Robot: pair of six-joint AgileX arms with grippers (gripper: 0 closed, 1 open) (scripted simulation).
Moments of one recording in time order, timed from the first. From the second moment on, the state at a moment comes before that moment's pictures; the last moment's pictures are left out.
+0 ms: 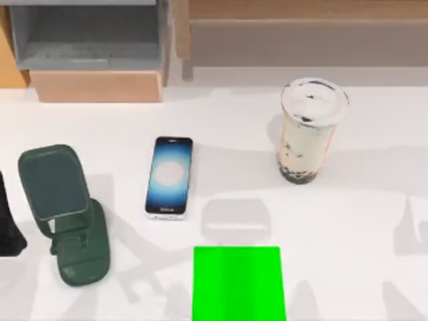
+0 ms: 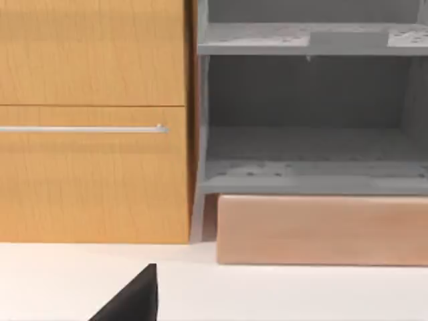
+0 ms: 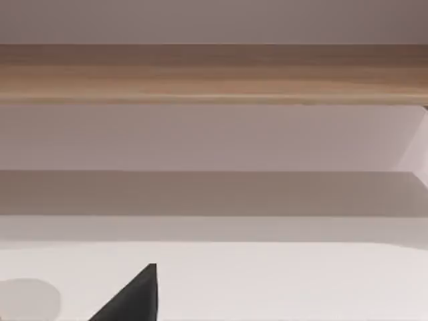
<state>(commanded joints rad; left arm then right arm) 0.00 0.00 0.00 0.00 0.00 0.00 0.00 0.00 0.00 0.00 0.00 0.00</state>
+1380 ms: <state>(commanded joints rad) 0.38 1.72 1.33 -0.97 0.01 0.34 0.00 0.00 0.00 0.00 0.00 0.00</state>
